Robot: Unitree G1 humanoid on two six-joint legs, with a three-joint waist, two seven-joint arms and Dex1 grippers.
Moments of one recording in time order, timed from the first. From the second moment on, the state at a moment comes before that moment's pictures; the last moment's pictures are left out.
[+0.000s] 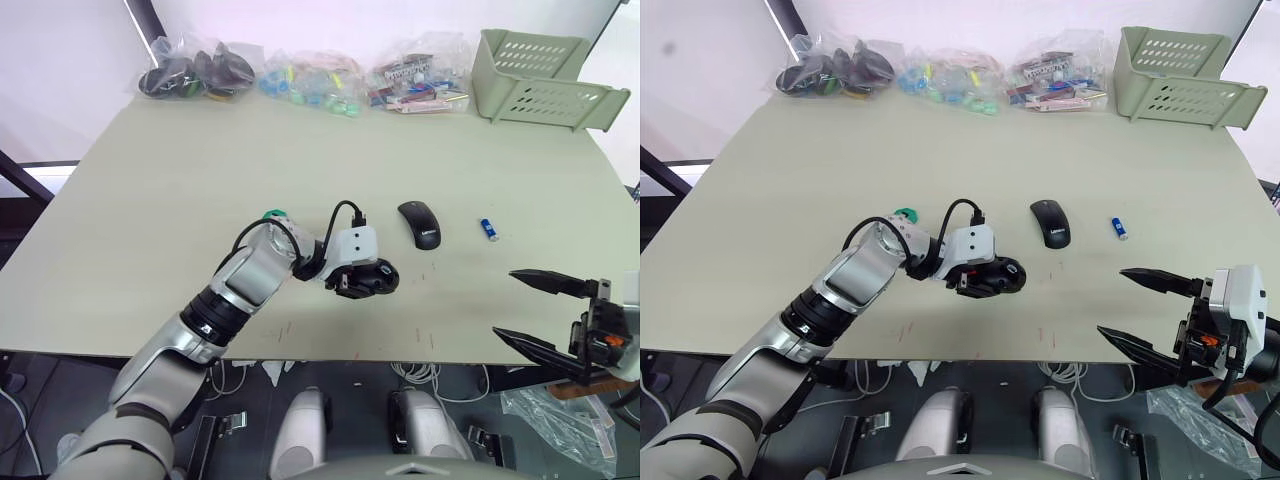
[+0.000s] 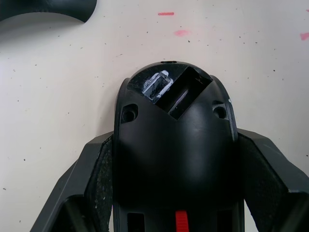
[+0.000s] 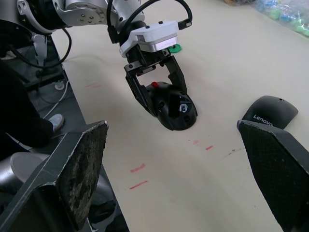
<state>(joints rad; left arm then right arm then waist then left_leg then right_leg) -0.73 0.55 -0.56 -0.01 0.02 0.57 -1.13 0.39 -0.79 -0.53 -0.65 0.81 0.39 1.05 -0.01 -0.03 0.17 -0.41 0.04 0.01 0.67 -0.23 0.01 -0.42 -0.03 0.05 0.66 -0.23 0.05</state>
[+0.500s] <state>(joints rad) -0.73 0.53 -0.55 0.01 0.04 0.58 -1.13 -0.12 -0.67 -0.30 -0.47 0.61 0.91 0.35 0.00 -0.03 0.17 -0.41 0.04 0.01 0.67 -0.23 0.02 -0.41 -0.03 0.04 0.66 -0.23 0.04</state>
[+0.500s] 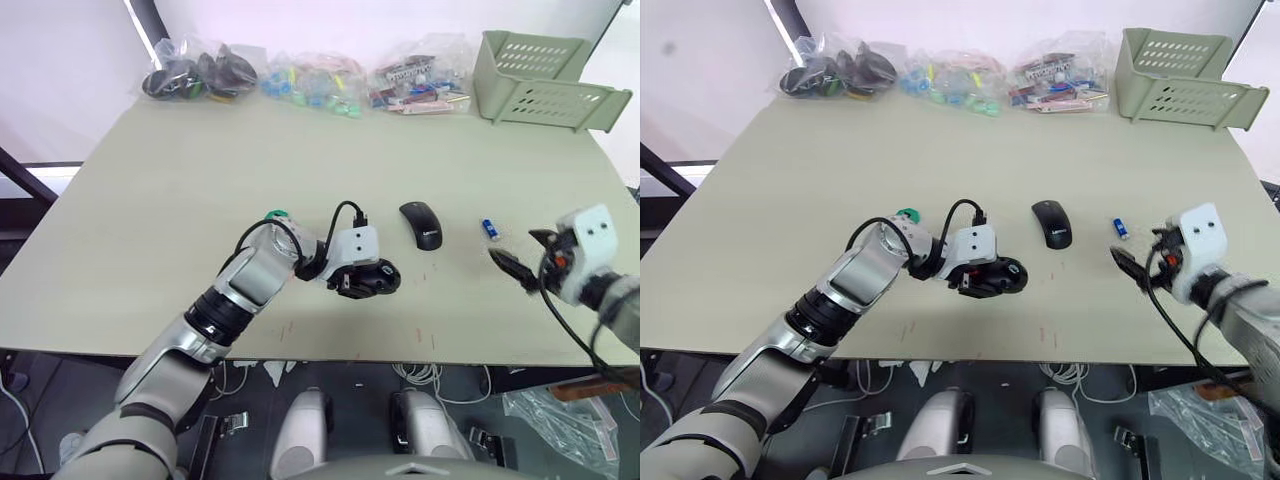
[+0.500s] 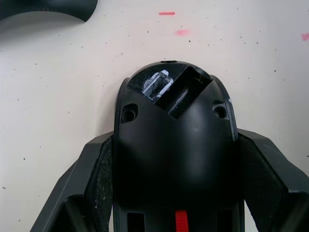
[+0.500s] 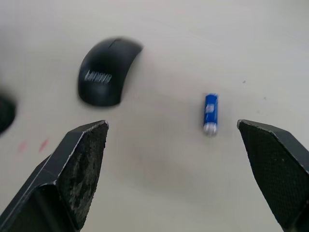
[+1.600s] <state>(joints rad) -0.70 0.53 -0.53 -0.03 0.06 0.62 -1.13 -0.35 -0.46 -0.16 0.00 0.30 0.77 0.22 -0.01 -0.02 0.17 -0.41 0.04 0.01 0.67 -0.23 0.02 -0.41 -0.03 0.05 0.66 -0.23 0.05</state>
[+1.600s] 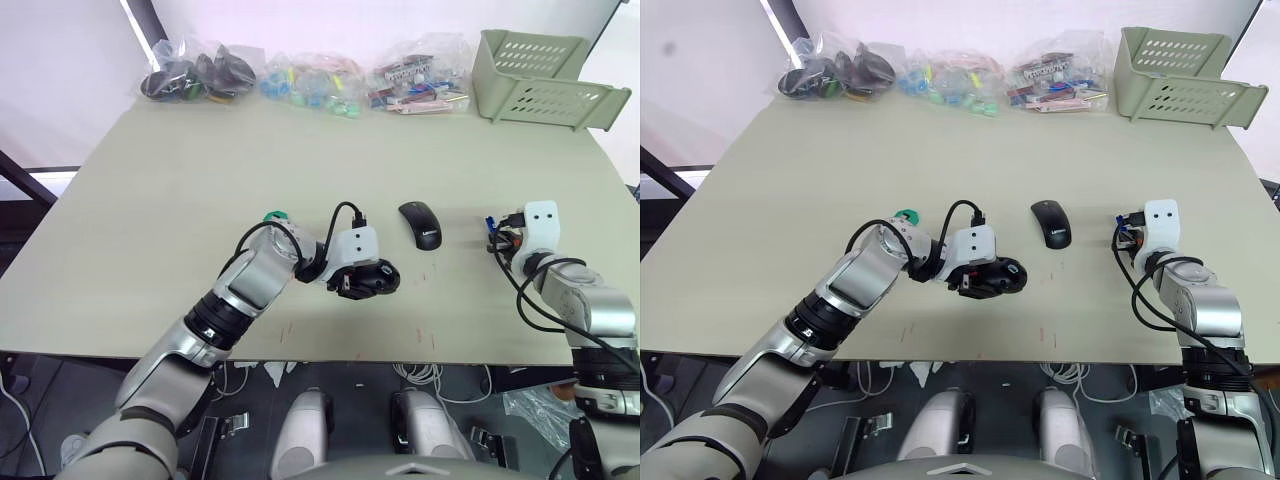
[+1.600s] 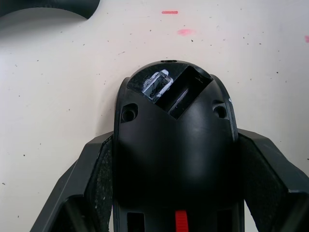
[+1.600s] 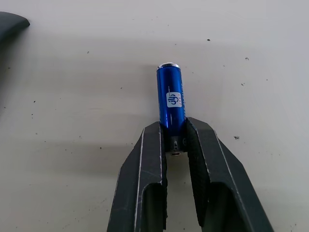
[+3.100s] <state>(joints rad) -0.71 0.51 -0.53 -0.01 0.07 0.62 -1.14 -1.02 -0.77 0.45 0.17 1.78 1.61 -0.19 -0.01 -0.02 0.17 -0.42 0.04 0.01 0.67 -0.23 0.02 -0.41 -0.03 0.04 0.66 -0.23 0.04</state>
